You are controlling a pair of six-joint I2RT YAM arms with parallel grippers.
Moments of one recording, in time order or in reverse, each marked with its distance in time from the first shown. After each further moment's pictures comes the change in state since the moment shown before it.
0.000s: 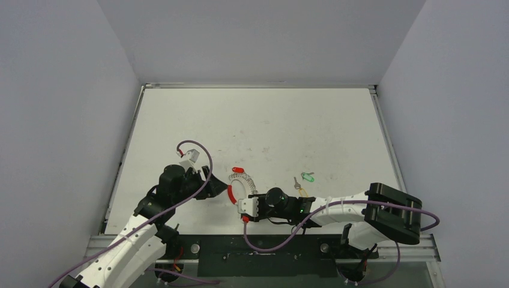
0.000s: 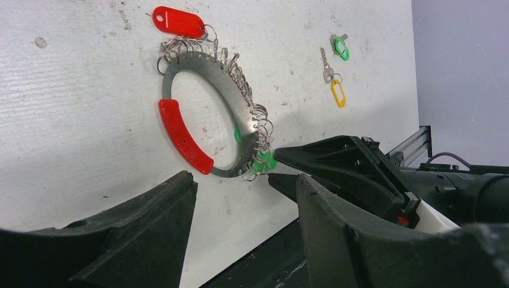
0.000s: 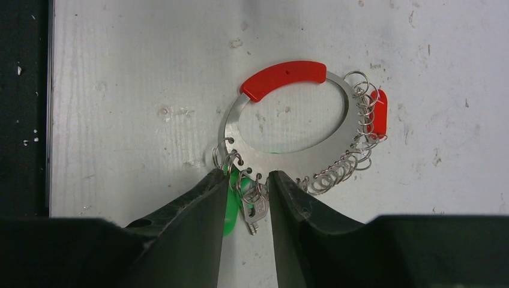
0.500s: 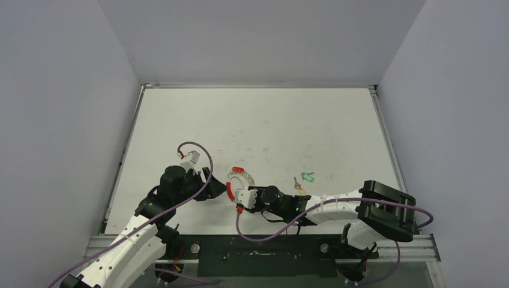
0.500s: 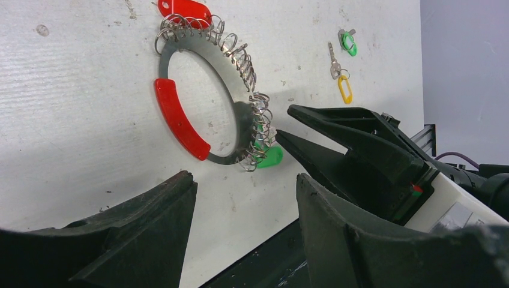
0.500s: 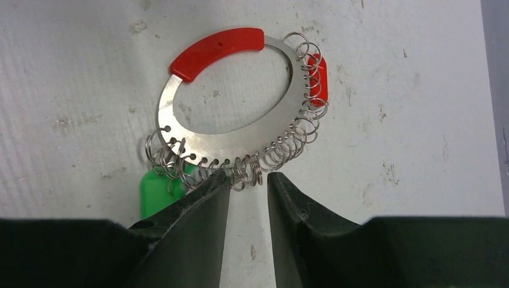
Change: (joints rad) left arm 0.001 0.003 -0.023 0.004 0.000 -0.004; right arm 0.001 0.052 0.046 0.022 0.215 0.016
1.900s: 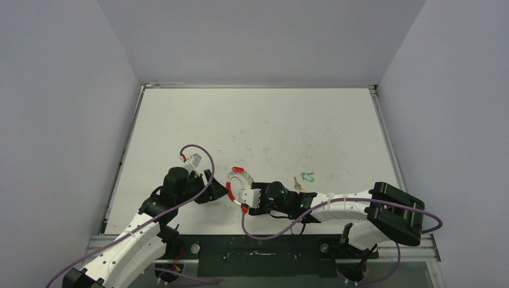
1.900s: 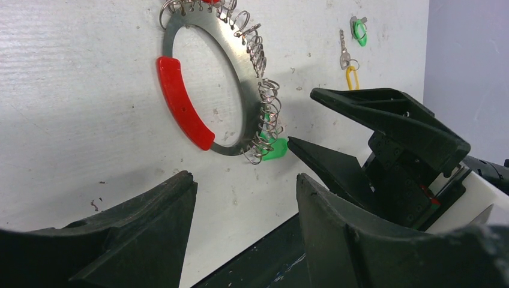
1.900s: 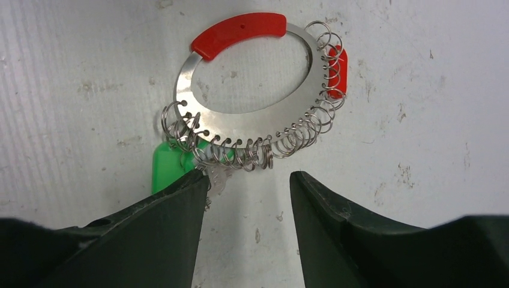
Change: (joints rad) left arm 0.000 0.039 -0.047 0.039 0.026 -0.049; right arm -0.055 -0.069 -0.005 -0.098 -0.097 0.001
